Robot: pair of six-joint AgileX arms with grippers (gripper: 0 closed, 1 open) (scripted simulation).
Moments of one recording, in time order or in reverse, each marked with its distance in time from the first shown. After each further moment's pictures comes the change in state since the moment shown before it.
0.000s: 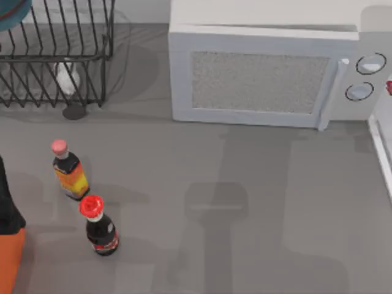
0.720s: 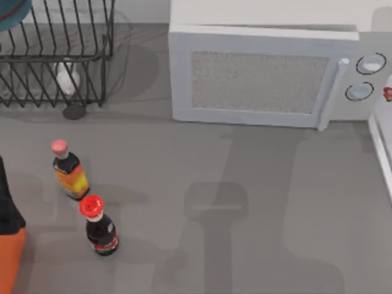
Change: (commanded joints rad) left arm 0.000 0.000 0.000 0.000 0.000 0.000; right arm -0.001 -0.027 -0.109 0.085 0.000 -0.001
